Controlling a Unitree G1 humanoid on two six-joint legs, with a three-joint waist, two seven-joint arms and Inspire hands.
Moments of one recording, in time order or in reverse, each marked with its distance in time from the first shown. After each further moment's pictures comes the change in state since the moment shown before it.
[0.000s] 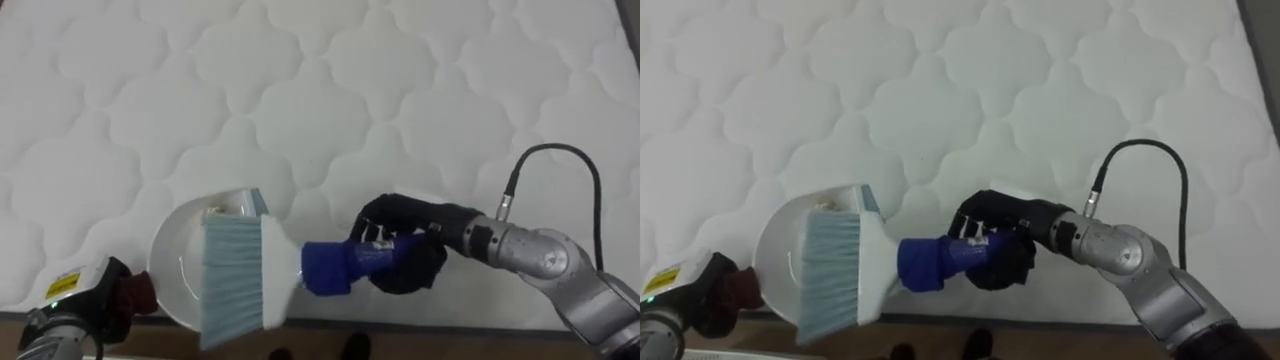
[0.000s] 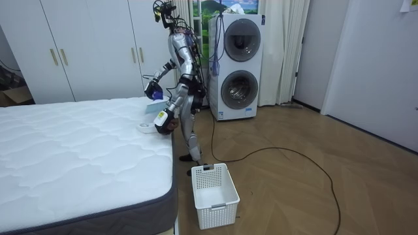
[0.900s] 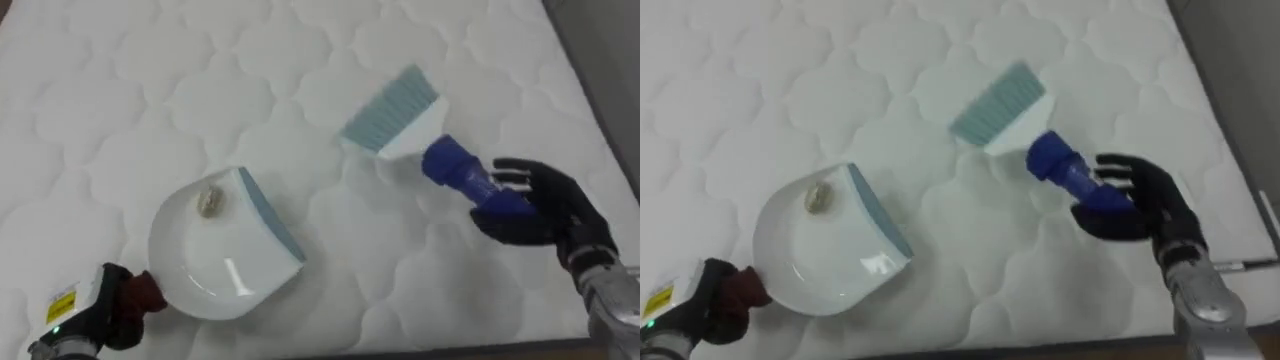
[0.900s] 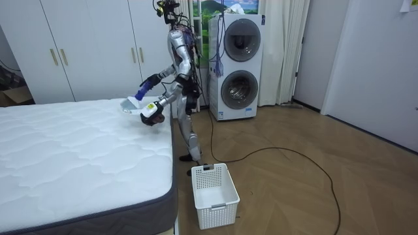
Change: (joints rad) left arm 0.161 -0.165 0.156 -0.168 -0.021 -0.029 0.150; right arm 0.247 0.155 -0.461 0.249 0.353 -0.083 -0.514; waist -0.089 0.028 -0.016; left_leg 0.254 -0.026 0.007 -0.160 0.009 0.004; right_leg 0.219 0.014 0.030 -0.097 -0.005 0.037
